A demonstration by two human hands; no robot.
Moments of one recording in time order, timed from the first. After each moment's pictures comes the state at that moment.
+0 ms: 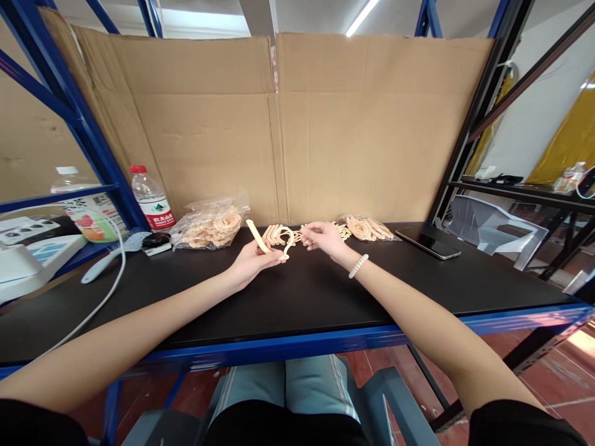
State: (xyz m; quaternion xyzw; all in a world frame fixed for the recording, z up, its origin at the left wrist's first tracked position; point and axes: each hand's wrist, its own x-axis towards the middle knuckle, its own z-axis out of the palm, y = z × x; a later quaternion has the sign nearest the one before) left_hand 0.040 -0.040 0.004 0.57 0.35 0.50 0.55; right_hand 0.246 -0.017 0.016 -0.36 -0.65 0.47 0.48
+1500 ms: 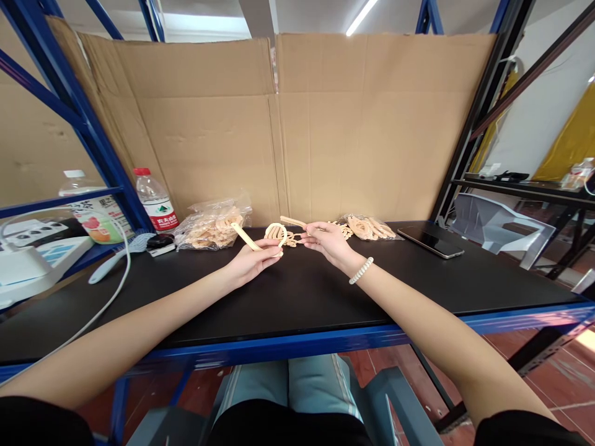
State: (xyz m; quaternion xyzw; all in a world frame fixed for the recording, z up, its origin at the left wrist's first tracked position) left_hand 0.033 -0.035 0.012 0.49 0.35 0.50 0.63; right_hand 0.245 -0.038 0.030 -0.35 -0.50 0.56 0.56
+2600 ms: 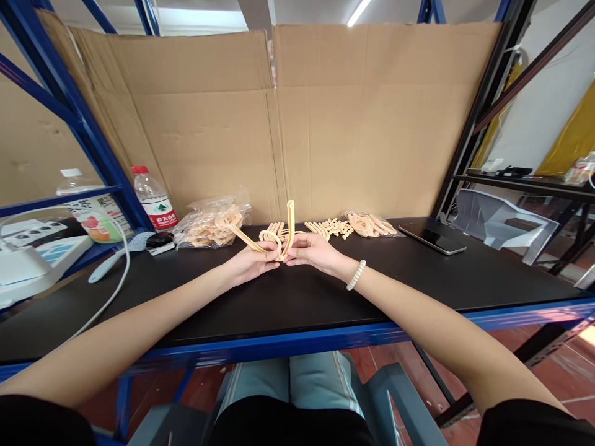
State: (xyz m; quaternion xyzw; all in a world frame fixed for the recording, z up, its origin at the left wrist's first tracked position) left_hand 0.026 -0.031 0.010 0.55 0.28 0.38 0.68; right_hand 0.229 -0.043 0.014 -0.26 -0.61 0.62 0.41
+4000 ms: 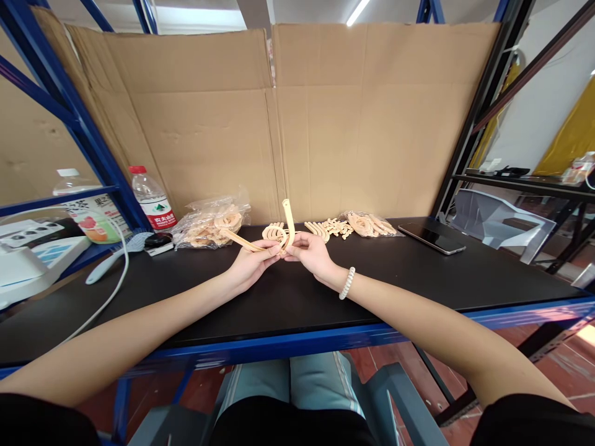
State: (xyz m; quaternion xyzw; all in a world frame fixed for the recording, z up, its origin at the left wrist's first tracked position) left_hand 0.043 -0.041 0.001 0.49 0.28 0.56 0.61; right_hand 0.207 -0.049 0.003 -0.29 -0.58 0.52 0.55
